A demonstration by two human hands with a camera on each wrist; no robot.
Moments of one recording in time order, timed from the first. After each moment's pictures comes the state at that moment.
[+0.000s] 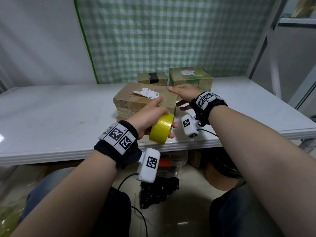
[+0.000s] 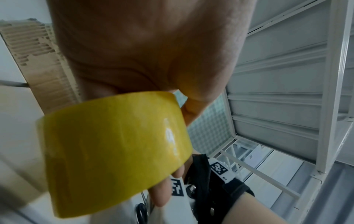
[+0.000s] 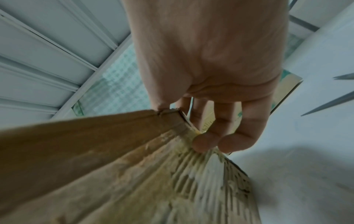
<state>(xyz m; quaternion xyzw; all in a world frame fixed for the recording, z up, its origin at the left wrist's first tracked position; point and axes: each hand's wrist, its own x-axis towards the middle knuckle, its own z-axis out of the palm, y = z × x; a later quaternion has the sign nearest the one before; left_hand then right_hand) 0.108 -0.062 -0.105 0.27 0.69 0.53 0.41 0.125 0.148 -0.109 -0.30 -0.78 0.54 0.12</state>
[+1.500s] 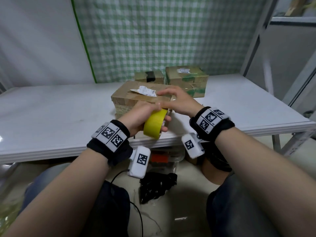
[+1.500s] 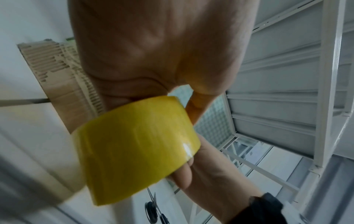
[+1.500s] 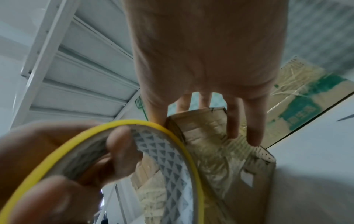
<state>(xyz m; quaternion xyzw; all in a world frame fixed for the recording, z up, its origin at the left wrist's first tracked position) 0.112 -0.081 -0.105 0.28 0.66 0.58 0.39 0.175 0.091 -0.109 -0.15 -0.89 0.39 0.18</state>
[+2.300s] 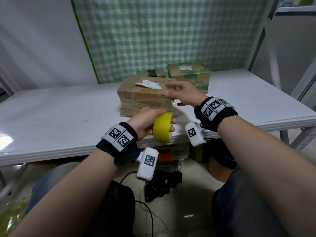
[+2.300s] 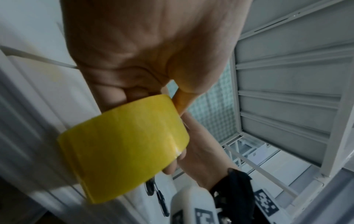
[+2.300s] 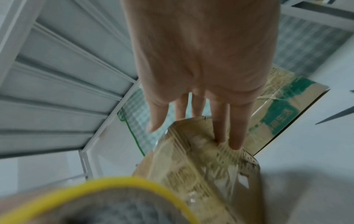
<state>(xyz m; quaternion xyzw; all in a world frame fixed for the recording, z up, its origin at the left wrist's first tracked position) 0.122 -0.072 -0.116 0.22 0.66 0.57 0.43 0.162 0.118 -0.109 -0.19 -0.85 0.46 0.19</state>
